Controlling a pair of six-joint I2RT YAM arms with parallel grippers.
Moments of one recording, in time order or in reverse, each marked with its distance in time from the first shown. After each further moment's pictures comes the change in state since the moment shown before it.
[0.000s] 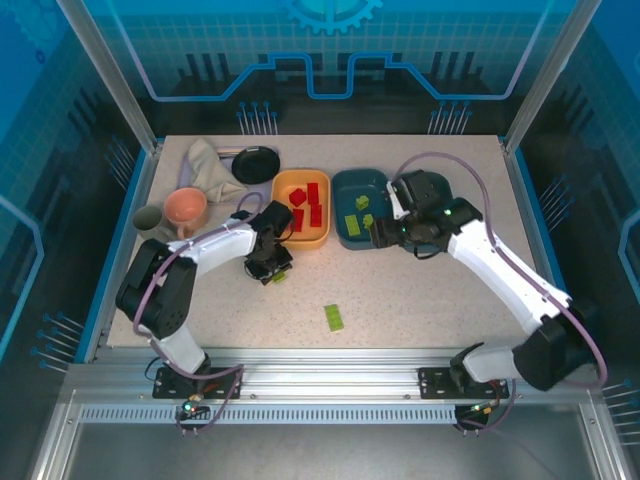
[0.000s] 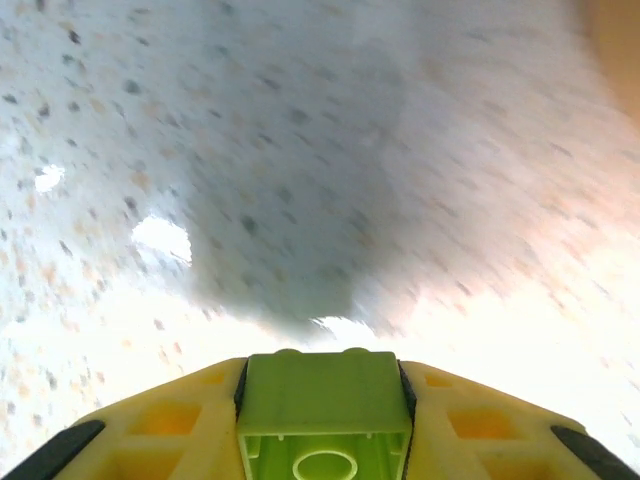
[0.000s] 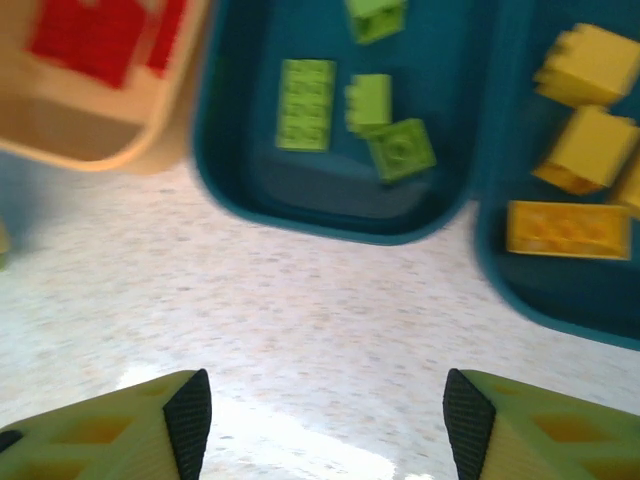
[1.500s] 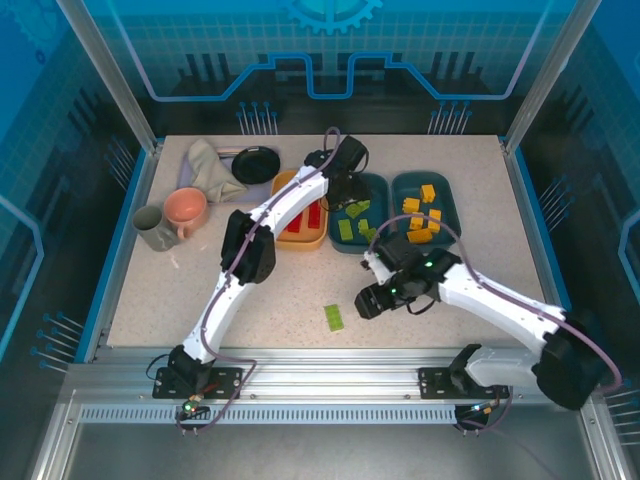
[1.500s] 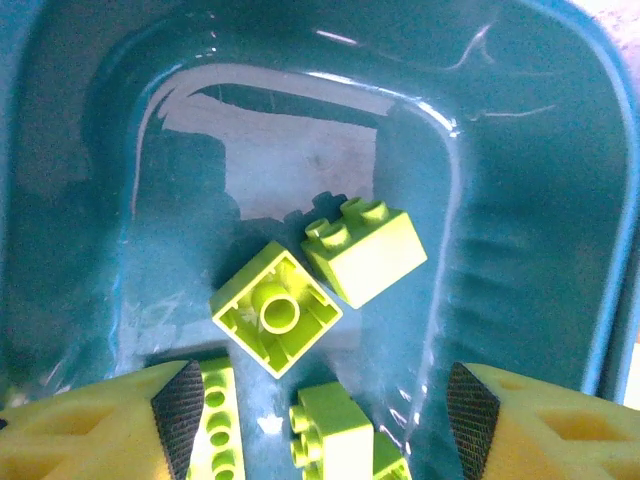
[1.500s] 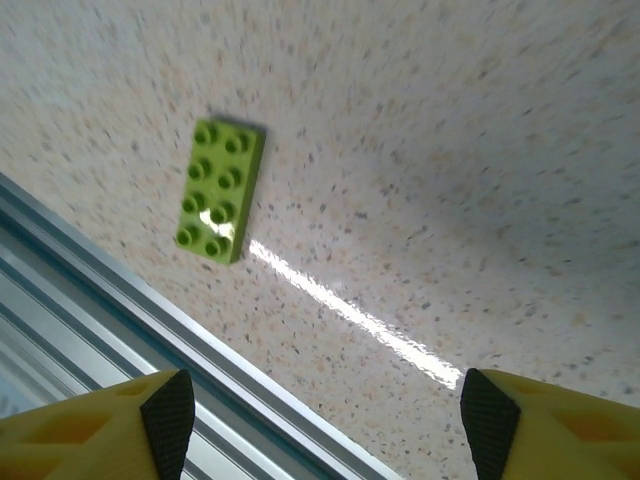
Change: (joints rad) left arm -0.093 0.835 1.348 -0.179 0.003 0.303; right arm 0.267 -0.062 -0.364 0.041 -0.159 0.027
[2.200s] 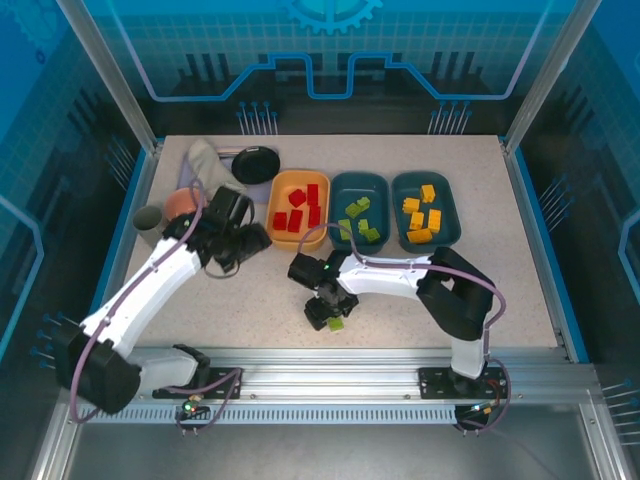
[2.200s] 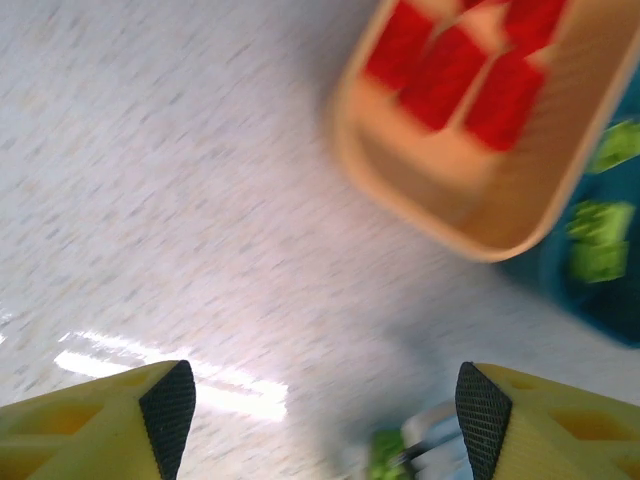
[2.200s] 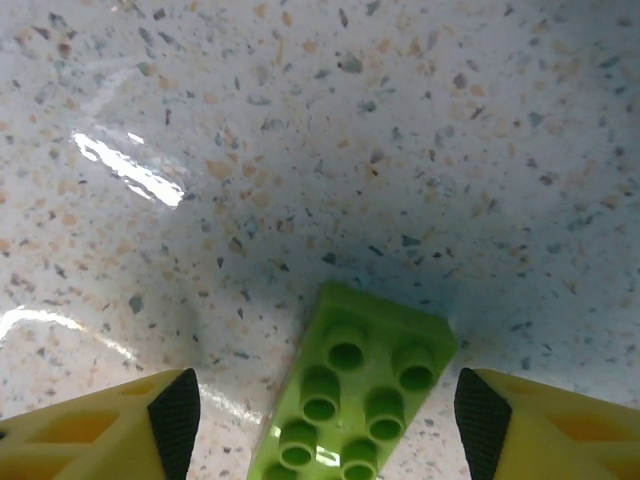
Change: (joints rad) left arm 0.196 -1.324 -1.394 0.021 -0.080 -0.138; right arm 0.290 0.636 0.404 -0.025 0.204 0.167
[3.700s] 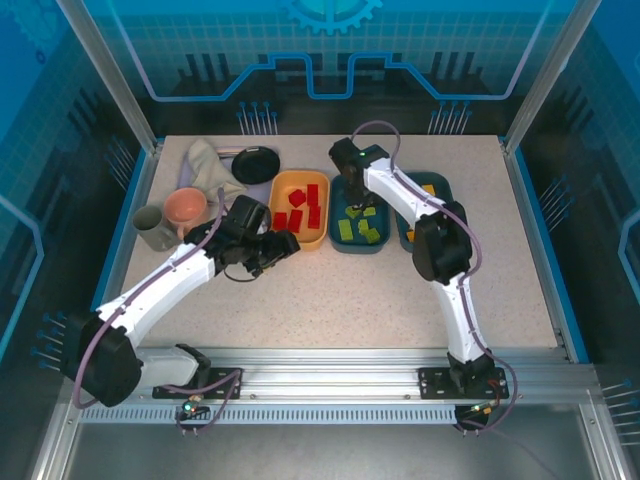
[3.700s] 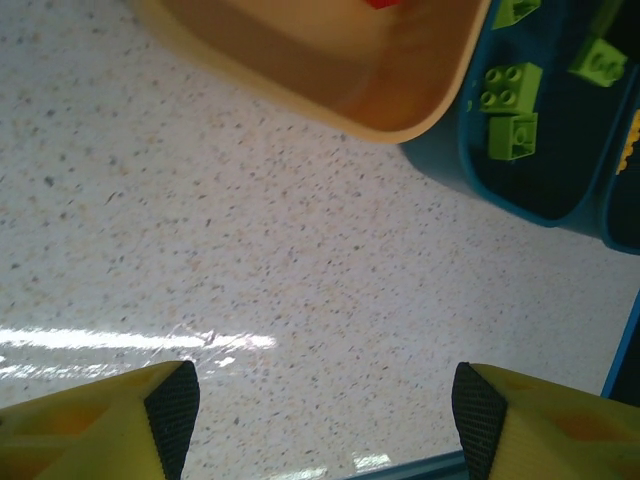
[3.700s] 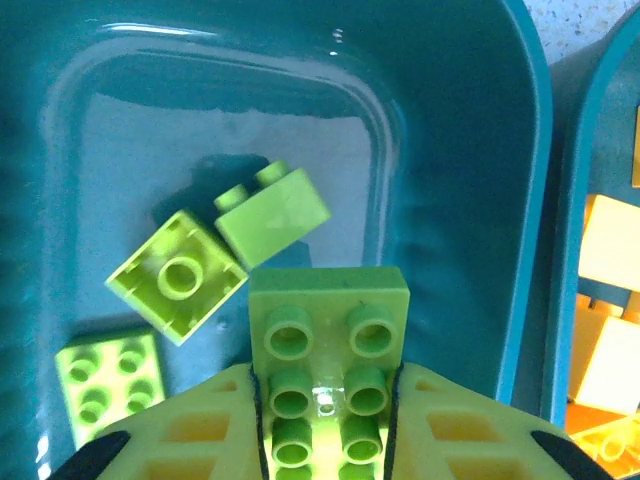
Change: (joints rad) left arm -0.085 0.096 -0.059 0.299 0.236 0.006; right arm -0.543 0.429 0.885 -0.324 0.348 -0.047
